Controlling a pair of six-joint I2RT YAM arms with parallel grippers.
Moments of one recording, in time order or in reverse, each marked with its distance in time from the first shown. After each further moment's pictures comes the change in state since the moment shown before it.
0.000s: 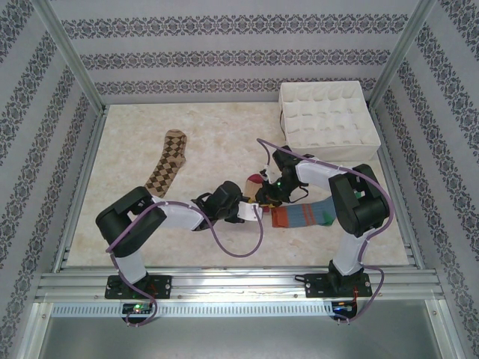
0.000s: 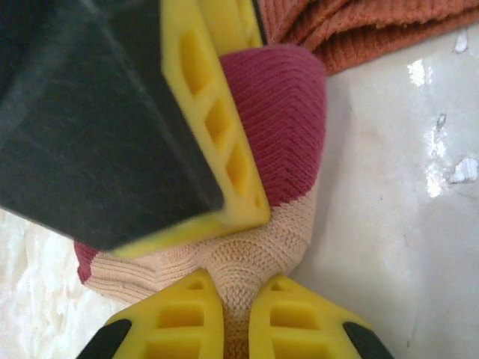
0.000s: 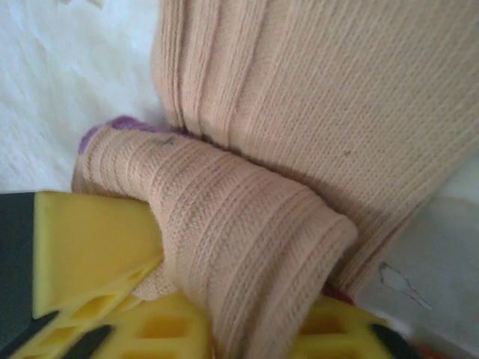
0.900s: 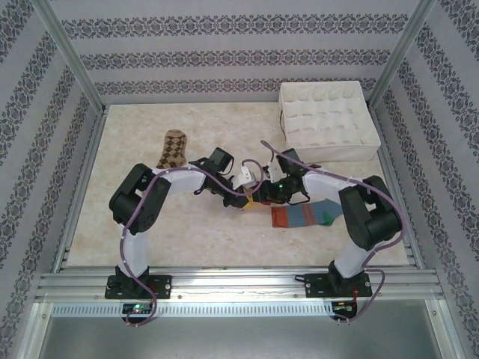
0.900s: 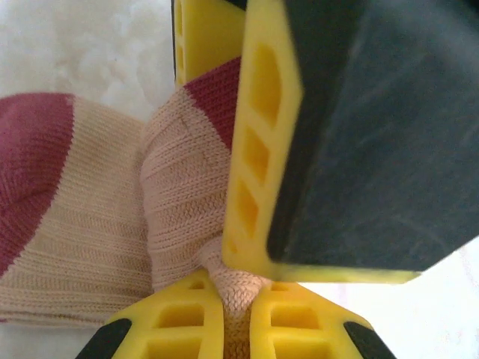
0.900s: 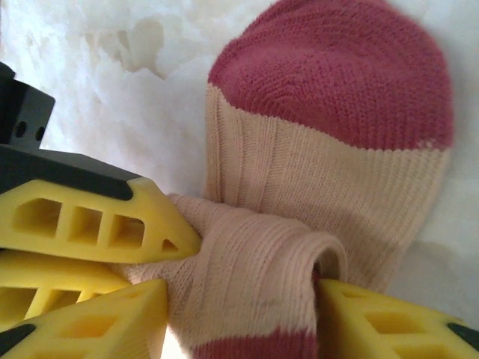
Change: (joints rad) left arm 0.274 0.206 0.414 -0.619 0.739 -0.453; right arm 0.012 -0.127 -0.151 0.290 0.061 0.061
